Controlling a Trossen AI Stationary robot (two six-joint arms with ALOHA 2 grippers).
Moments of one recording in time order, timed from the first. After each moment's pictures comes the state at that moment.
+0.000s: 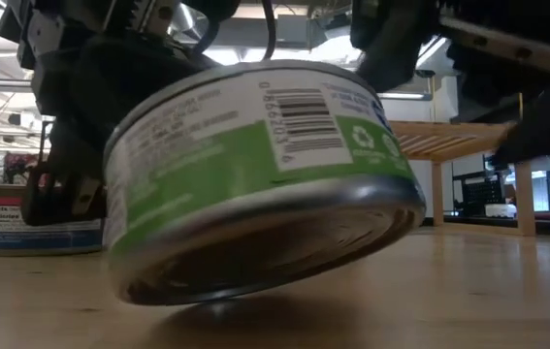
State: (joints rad) left arm -0.48 1.91 1.00 0.12 0.00 -1.40; right arm 0.56 1.81 0.90 0.31 0.05 -0.69
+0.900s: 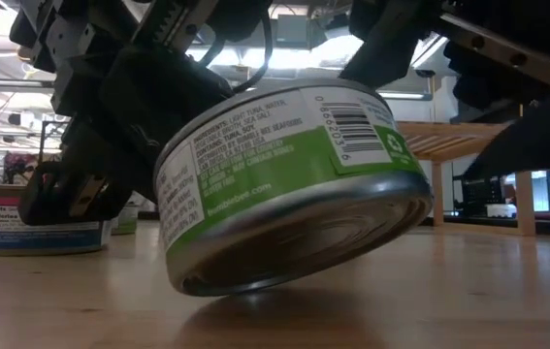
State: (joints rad) left arm -0.46 1.91 1.00 0.12 0.00 -1.50; right arm 0.57 1.83 0.90 0.40 0.11 -0.79
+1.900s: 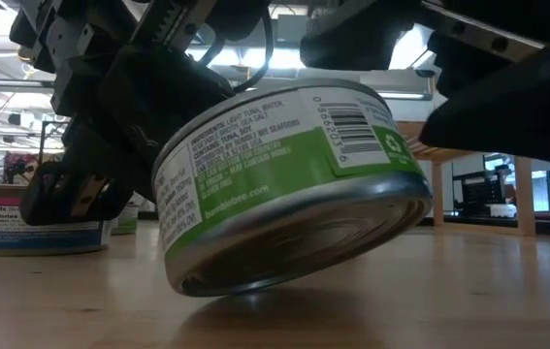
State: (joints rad) left arm -0.46 1.91 1.00 0.11 0.00 -1.49; right arm 0.57 1.90 0.90 0.57 0.10 -0.73
